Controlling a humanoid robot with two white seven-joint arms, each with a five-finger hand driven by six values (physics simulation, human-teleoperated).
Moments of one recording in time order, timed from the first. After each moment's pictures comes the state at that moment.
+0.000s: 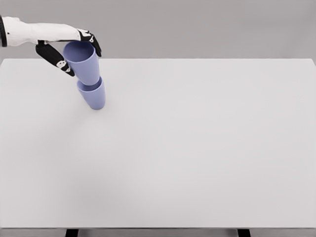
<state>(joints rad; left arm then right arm) -1.41 0.84 -1.42 -1.10 0.37 -0.61 -0.61 0.02 0.00 0.04 0.13 0.11 -0.12 0.61</state>
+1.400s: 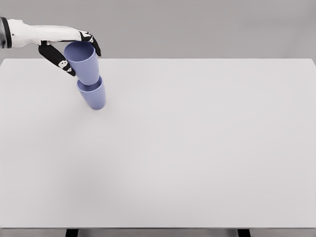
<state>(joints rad) -1.40 0.79 -1.43 -1.00 0.37 -0.61 -0.61 0.02 0.00 0.04 0.13 0.11 -0.12 0.61</state>
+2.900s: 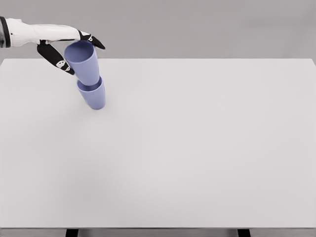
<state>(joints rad) -1.39 0.79 -1.41 -1.00 0.36 -0.61 -0.61 0.02 0.00 0.04 0.13 0.11 -0.12 0.61</state>
